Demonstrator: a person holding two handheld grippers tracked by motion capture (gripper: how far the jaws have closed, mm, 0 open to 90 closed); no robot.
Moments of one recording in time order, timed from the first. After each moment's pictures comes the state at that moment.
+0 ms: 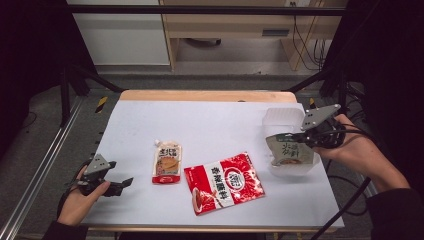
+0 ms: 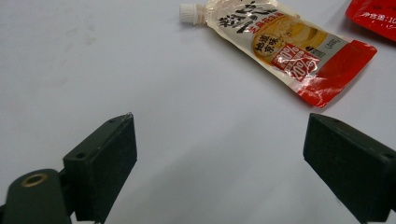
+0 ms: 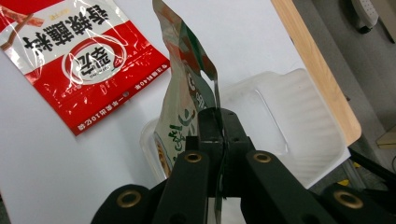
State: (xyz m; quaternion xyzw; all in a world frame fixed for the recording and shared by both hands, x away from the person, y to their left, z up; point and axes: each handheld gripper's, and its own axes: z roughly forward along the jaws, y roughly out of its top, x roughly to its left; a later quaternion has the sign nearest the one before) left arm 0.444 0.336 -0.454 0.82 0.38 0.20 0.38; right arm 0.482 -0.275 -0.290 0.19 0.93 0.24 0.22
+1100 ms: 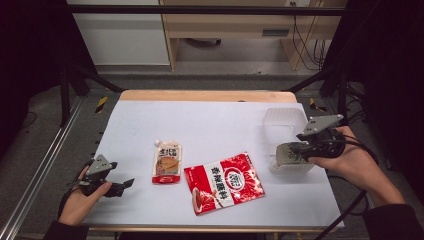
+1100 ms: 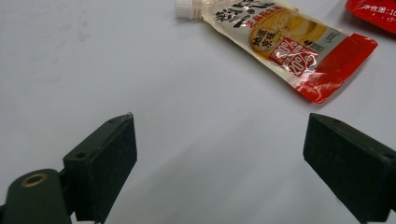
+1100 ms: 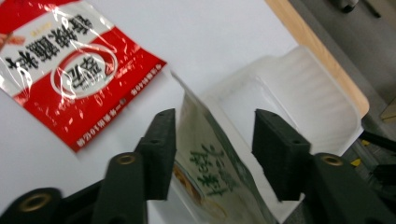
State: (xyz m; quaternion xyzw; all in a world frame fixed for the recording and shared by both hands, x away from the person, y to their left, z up) left arm 0.445 0.332 -0.456 0.83 0.37 0.20 0.37; right arm 0.470 -0.276 -0.312 0.26 0.90 0.26 0.23
